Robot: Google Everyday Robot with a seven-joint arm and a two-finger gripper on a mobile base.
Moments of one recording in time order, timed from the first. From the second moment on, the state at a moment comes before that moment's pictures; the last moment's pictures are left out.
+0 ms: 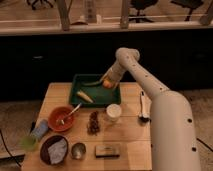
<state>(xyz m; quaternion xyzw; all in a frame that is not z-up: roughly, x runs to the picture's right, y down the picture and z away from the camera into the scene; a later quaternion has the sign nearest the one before) 0.031 -0.023 0.916 -0.16 -0.32 -0.40 0.84</state>
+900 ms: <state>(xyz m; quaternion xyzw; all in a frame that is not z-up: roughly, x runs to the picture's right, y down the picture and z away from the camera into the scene) 0.033 -0.020 0.913 -0.15 -0.32 -0.40 0.84</state>
